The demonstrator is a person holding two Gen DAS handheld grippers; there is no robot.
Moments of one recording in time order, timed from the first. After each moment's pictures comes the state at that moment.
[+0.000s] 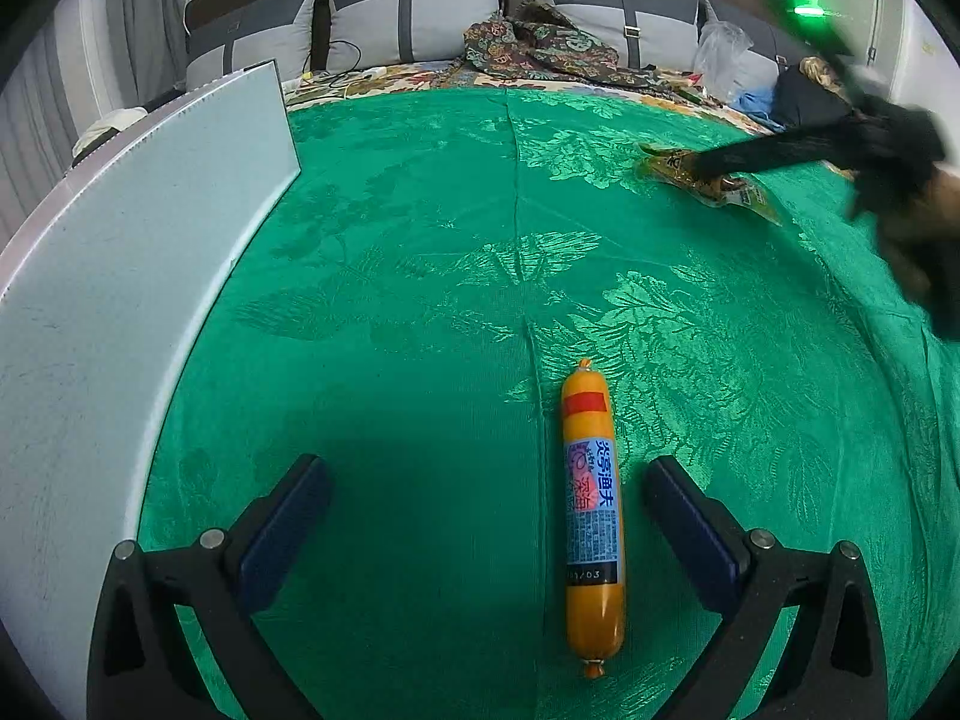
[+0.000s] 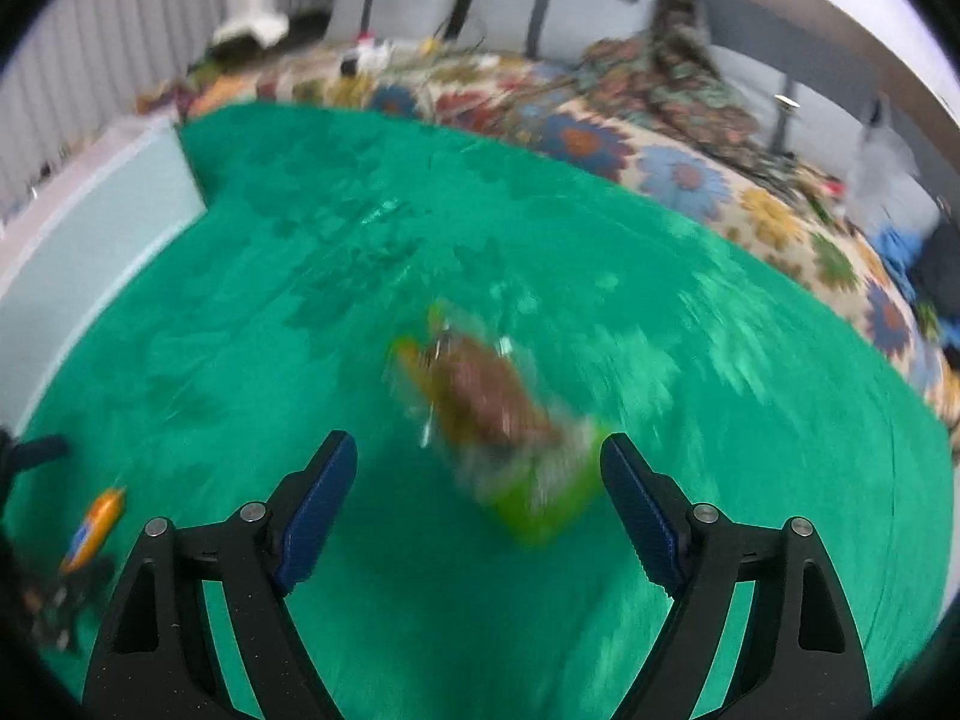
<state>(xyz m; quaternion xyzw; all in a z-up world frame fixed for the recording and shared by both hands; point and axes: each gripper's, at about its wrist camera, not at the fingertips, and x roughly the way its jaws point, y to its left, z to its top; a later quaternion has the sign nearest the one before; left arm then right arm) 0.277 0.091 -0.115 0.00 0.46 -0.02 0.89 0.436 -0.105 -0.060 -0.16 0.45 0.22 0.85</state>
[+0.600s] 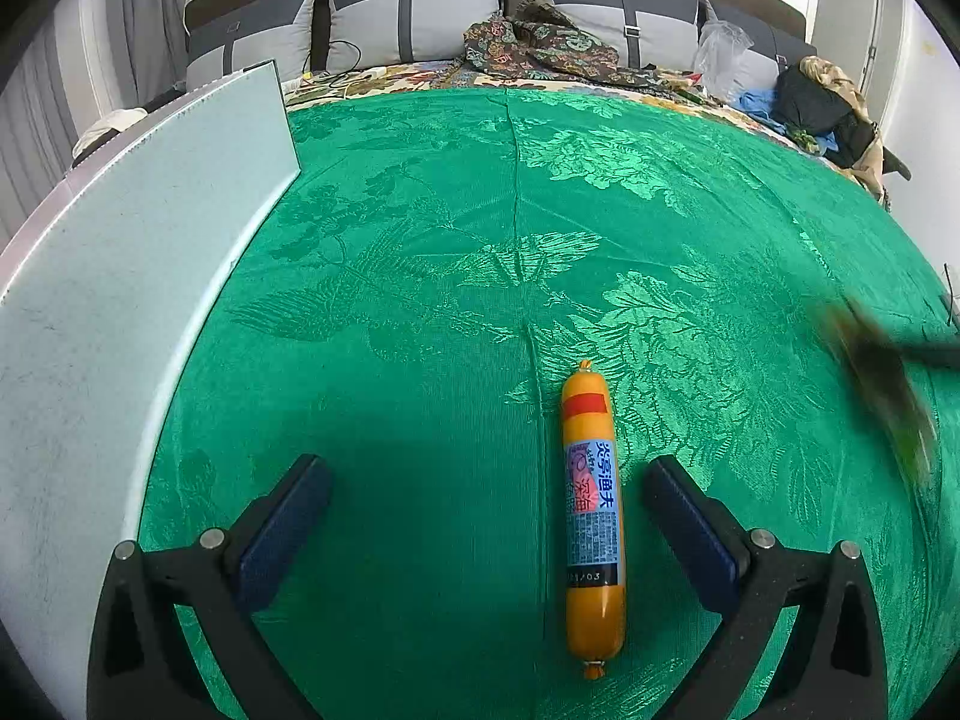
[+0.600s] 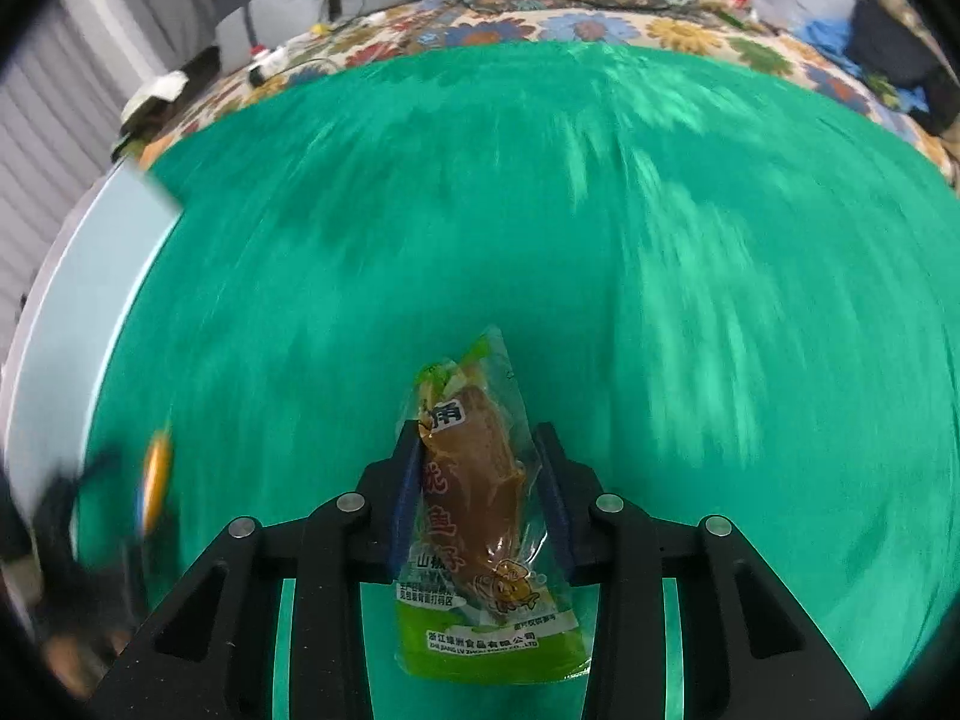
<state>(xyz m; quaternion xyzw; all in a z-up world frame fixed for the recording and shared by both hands) 0.278 0.089 -0.115 0.01 0.46 -0.02 0.89 0.327 -0.173 -0.082 0.02 0.52 0.14 0.84</state>
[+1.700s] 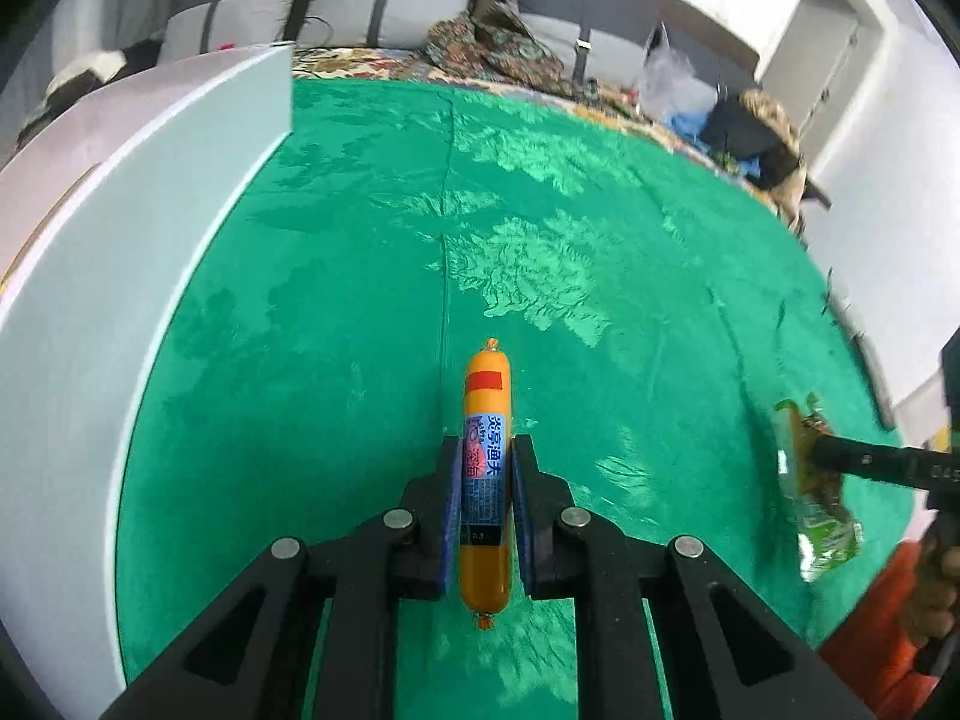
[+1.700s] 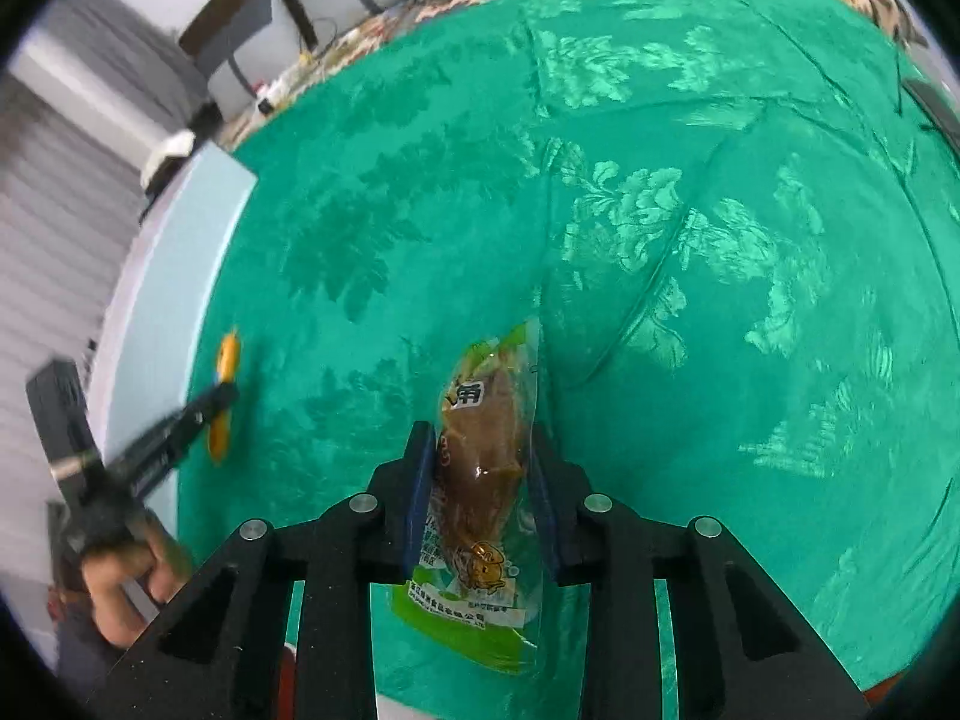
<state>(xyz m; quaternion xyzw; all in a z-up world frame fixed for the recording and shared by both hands) 0.163 0.108 -0.069 -0.10 0.46 -0.11 0.88 0.164 -0.216 -0.066 0.17 0.54 0.14 0.81</state>
